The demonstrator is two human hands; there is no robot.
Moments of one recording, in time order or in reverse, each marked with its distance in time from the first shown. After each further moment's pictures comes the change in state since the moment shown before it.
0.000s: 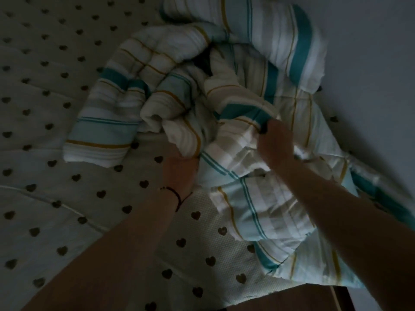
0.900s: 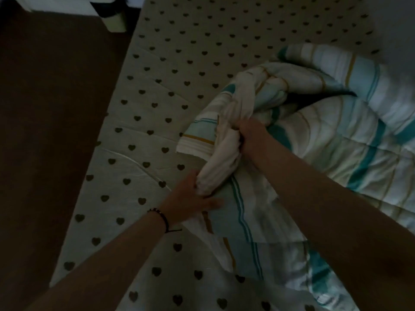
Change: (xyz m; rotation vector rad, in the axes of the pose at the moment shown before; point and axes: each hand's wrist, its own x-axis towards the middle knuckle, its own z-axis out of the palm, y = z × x) left_hand -0.099 -0.165 -0.293 -0.398 -0.292 -0.239; right_hand -0.113 -0.418 0.041 0.956 -0.751 0.339
